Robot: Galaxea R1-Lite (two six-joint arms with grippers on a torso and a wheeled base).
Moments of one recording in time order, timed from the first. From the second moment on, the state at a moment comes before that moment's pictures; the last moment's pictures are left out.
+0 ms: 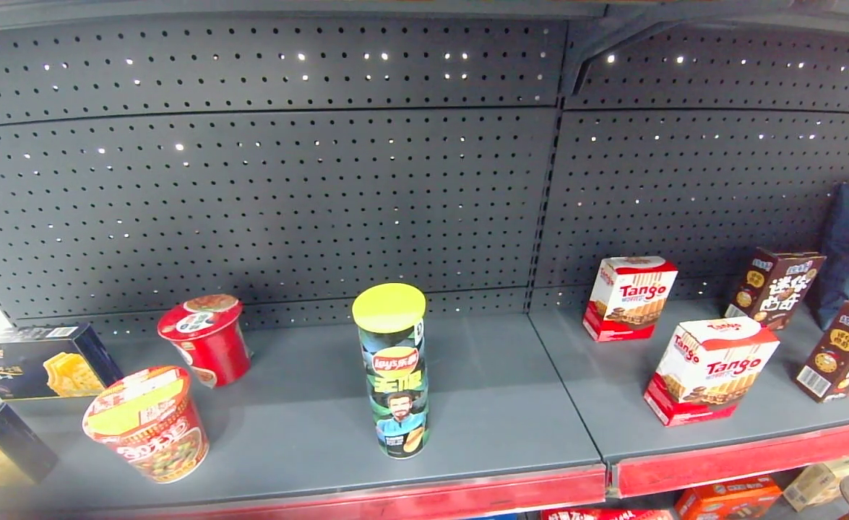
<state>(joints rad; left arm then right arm) 0.51 0.00 -0.01 0.00 0.01 0.05 0.21 0.24 -0.29 0.05 0.13 -0.03</state>
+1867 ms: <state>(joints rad) 0.51 0.00 0.00 0.00 -0.01 0.01 0.32 0.84 -0.43 -0.33 0.18 -0.06</state>
